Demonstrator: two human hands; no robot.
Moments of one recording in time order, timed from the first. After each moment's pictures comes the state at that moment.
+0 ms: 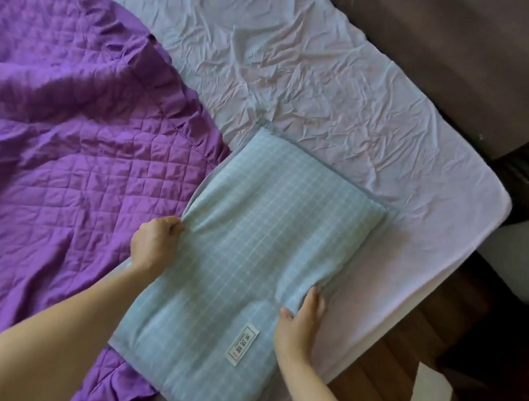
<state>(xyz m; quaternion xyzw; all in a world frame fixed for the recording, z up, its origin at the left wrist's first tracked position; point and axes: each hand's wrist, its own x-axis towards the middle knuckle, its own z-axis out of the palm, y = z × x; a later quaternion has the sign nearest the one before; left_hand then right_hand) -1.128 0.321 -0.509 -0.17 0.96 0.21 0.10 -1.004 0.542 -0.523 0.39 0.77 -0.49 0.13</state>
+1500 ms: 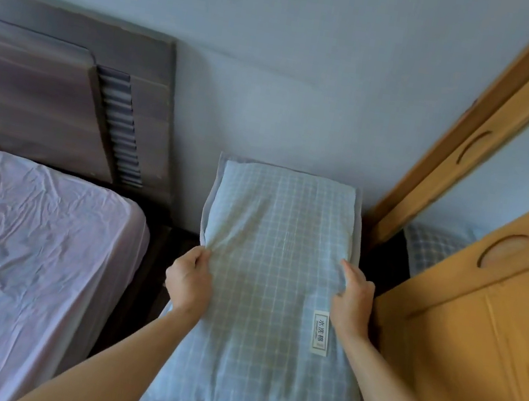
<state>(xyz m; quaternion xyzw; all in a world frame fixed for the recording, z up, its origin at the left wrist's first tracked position) -0.867 1.043 -0.320 0.05 0.84 0.51 0.15 -0.684 1.212 -0.316 0.48 0.82 -0.22 -0.21</state>
